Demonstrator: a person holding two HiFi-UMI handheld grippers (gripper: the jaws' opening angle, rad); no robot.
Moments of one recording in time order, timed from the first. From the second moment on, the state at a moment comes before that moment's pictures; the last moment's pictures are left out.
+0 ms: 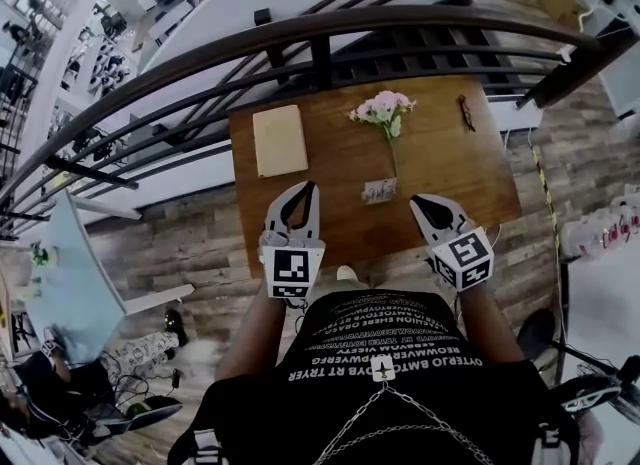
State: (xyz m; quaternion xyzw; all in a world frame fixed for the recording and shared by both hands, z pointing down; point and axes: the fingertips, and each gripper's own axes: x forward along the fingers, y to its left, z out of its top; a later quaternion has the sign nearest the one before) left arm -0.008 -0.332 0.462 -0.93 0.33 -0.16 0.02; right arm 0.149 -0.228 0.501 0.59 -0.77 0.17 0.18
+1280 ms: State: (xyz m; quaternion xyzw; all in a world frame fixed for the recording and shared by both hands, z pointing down) left arm 0.024 -0.331 0.484 -0.92 0.33 -0.22 0.01; right arm 0.193 -0.230 0.753 0.46 -0.76 0.36 0.28
